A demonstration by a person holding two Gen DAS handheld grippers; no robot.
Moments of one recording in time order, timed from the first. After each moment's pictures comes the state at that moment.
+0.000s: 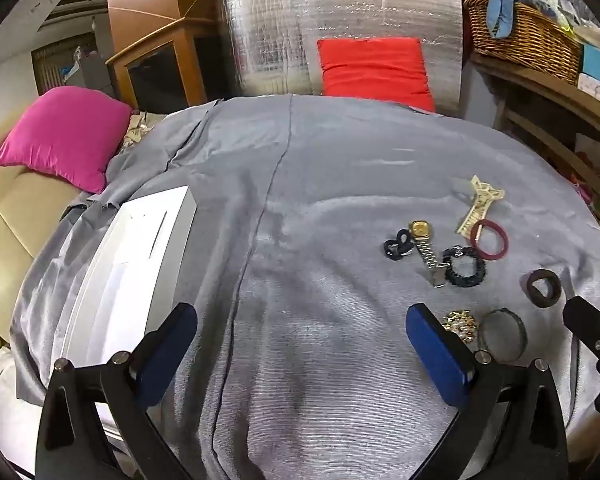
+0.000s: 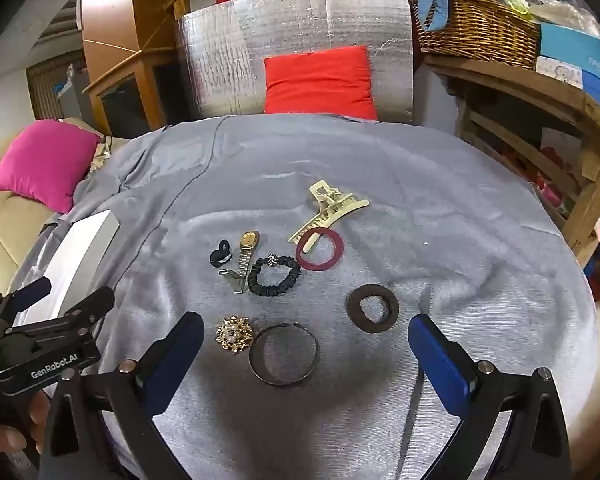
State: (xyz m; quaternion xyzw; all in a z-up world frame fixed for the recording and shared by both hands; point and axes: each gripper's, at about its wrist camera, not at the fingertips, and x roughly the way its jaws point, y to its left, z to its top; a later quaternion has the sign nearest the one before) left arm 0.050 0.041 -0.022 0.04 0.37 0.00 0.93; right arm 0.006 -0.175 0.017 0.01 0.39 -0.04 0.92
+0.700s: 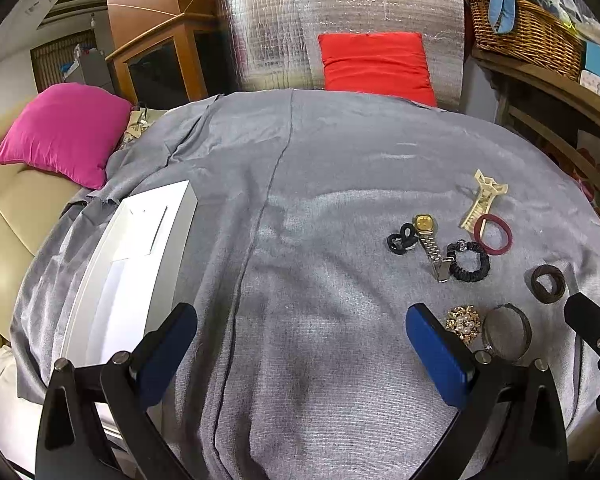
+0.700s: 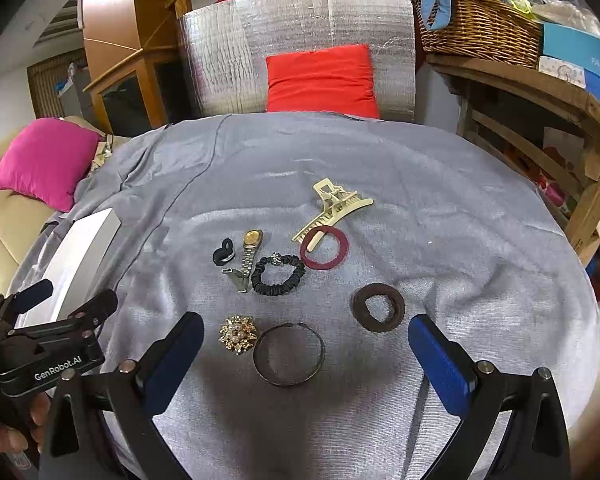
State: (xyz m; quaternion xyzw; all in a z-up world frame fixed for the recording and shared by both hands) left arm 0.047 0.035 -0.020 0.05 0.38 0.01 0.92; right arm 0.010 -0.172 0.017 0.01 0.39 -0.04 0.92
